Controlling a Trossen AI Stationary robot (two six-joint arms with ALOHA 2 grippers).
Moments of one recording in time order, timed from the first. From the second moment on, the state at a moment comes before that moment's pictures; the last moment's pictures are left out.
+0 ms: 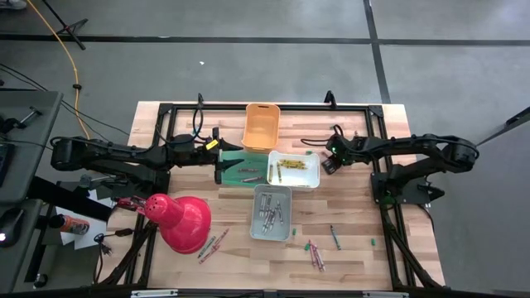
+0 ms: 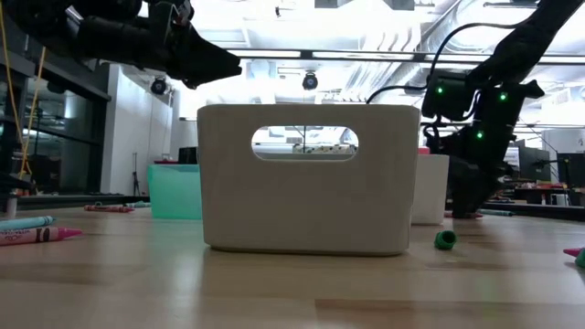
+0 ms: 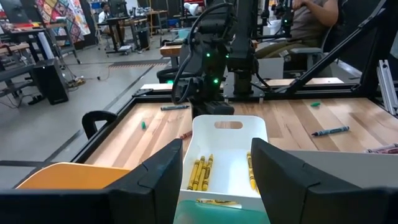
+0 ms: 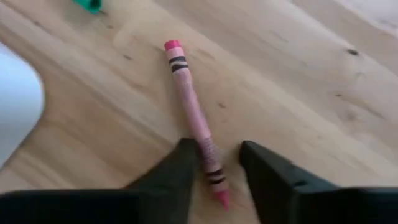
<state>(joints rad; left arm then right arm) 0.15 1.05 0.39 0.57 0.02 0.09 -0.44 1.32 0.44 -0.41 0.21 0.50</state>
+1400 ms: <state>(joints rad) 0.15 0.97 0.39 0.55 -0.08 0.11 -0.23 1.22 0.38 0.89 0.01 0.09</state>
